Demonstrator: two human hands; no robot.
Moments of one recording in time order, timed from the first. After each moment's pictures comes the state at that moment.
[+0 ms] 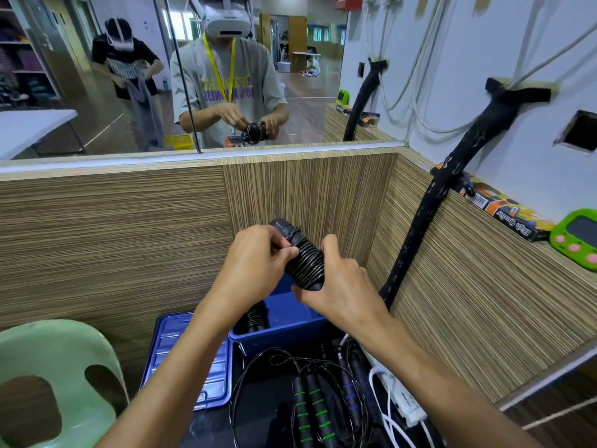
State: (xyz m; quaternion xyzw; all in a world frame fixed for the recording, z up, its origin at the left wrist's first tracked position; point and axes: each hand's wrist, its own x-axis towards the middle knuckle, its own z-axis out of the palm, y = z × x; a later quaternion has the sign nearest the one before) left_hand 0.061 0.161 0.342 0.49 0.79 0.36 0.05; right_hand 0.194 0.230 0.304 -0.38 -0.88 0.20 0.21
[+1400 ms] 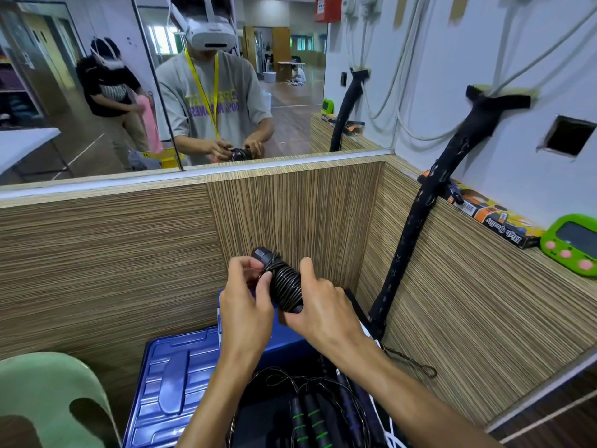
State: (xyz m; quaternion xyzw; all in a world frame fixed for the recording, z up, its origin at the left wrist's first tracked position) left_hand 0.071 0.166 0.278 0.37 0.71 0.60 0.04; right_hand 0.171 0.238 0.276 -0.38 -0.89 0.16 0.21
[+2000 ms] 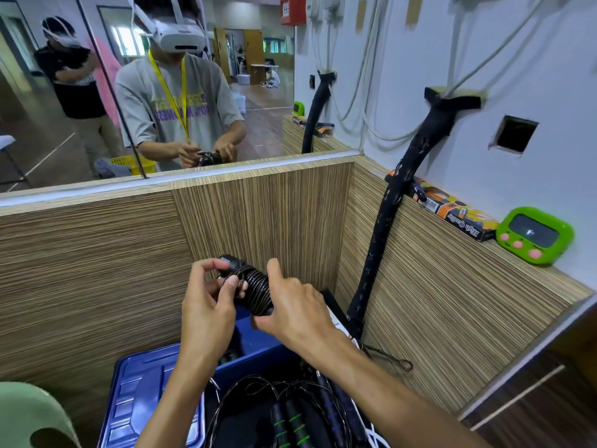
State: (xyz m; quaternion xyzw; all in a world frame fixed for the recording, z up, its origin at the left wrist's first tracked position) left_hand 0.062 0.165 0.284 0.34 0.66 0.64 0.18; right_hand 0.169 0.242 0.284 -0.38 -0.90 0.14 0.18
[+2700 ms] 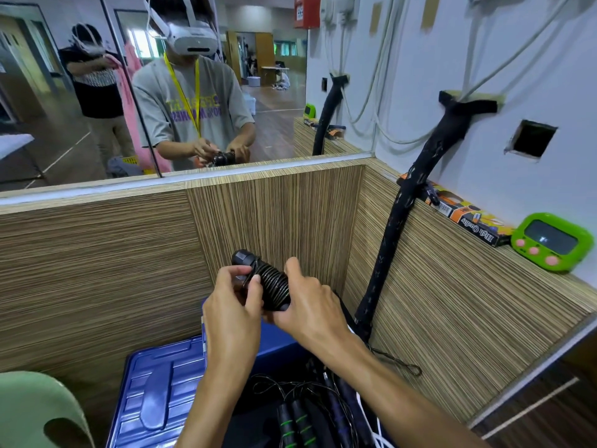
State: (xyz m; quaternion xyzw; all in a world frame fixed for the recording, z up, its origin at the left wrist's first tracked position) left_hand 0.081 0.167 0.283 0.36 0.74 0.56 0.03; right_hand 0.174 0.243 0.286 -0.39 -0.88 0.18 0.22
